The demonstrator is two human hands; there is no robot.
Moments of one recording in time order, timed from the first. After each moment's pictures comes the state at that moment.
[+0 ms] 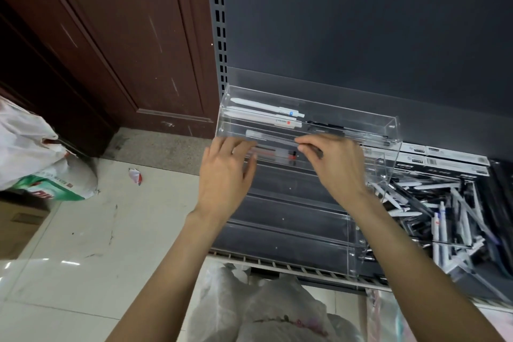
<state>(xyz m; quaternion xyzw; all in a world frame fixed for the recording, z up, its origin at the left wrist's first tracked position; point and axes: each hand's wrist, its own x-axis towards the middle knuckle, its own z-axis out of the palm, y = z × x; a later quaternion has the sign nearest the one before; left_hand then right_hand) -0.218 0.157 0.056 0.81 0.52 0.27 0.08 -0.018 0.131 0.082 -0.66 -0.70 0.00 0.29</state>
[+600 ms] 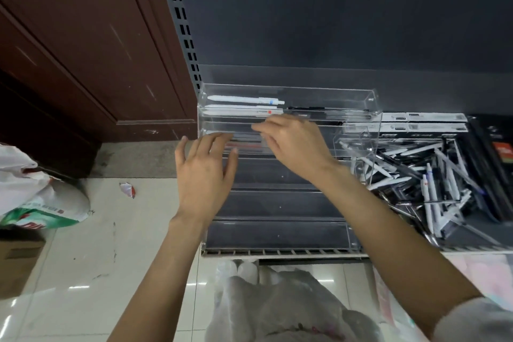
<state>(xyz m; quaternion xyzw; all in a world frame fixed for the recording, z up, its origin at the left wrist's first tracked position) -0.232 0.164 0.055 0.83 0.50 0.25 0.03 -0.050 0.149 0.086 -0.63 -0.76 0.00 0.15</state>
